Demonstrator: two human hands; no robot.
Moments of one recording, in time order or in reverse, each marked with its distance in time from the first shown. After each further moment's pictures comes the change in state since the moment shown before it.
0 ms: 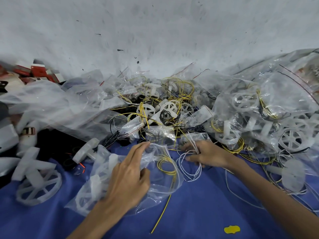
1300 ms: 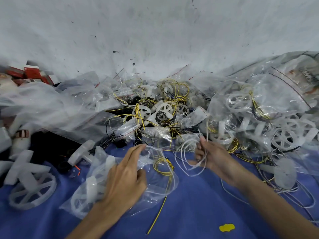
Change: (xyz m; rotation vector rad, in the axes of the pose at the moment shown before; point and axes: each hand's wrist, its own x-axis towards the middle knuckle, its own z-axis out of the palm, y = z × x) left_hand 0.002 -0.004 0.006 0.064 0.015 -0.008; right_hand -0.033 -0.006 0.010 1.185 0.217 0.136
